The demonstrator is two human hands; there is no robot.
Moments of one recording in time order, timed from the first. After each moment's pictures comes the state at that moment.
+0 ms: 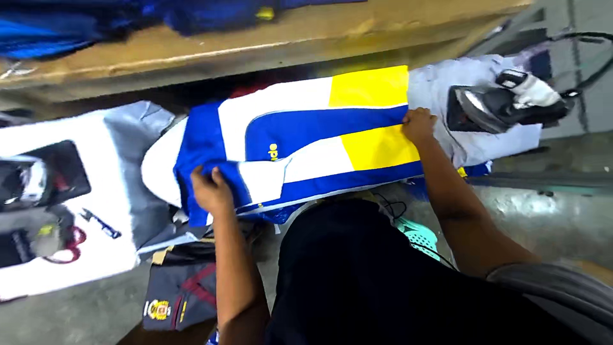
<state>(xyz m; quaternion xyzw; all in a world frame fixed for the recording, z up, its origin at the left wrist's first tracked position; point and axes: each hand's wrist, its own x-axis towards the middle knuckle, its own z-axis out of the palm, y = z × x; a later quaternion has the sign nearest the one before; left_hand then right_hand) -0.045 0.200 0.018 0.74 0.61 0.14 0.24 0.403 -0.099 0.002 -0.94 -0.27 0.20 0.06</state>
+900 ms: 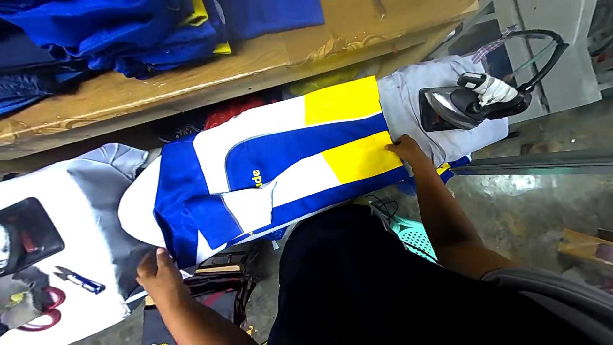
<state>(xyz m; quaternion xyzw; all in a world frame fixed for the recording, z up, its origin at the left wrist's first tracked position) -0.129 0.201 0.061 0.59 0.70 0.18 0.34 0.386 -0.139 0.010 -0.92 -0.02 0.36 0.18</state>
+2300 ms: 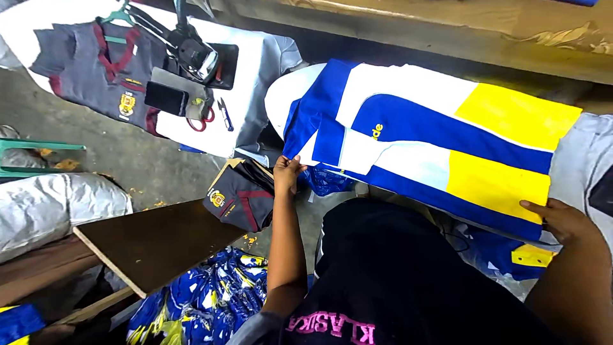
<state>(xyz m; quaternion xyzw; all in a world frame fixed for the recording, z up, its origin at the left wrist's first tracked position) -0.142 0.130 0.024 0.33 0.63 0.38 0.59 0.380 -0.183 0.015 -0.88 -0.05 0.41 0.22</state>
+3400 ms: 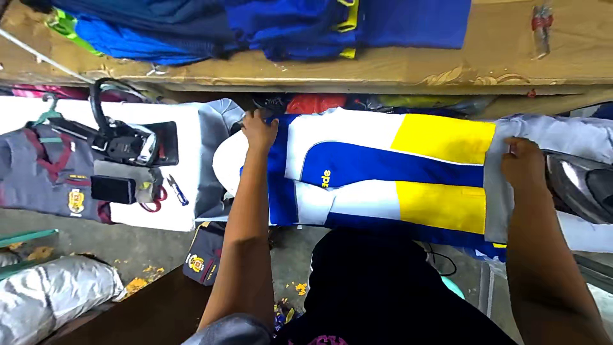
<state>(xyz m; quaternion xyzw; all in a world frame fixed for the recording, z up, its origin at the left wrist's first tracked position) 0.062 0.341 0.055 0.78 0.57 0.03 0.24 0.472 -0.085 0.040 -0.92 -0.25 0.22 0.18</state>
